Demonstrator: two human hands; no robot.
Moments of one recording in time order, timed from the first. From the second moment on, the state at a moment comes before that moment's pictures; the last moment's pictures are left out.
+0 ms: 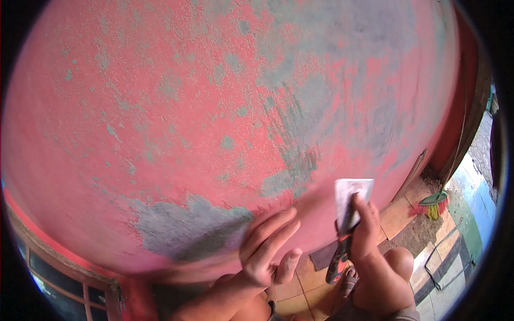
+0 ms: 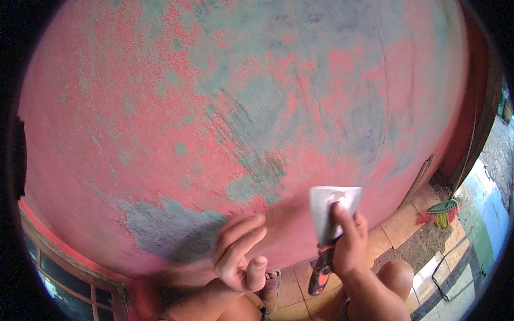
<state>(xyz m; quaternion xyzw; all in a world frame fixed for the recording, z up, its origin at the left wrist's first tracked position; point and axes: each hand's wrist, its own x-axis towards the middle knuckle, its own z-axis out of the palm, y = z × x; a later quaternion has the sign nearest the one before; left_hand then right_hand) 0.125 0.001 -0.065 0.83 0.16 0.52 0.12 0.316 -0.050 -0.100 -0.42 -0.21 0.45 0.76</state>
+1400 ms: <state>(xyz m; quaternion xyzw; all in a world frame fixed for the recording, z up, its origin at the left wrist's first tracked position) 0.150 -0.001 -0.092 0.68 0.37 0.42 0.48 0.276 -0.033 -0.092 -0.48 -0.37 0.36 0.71</state>
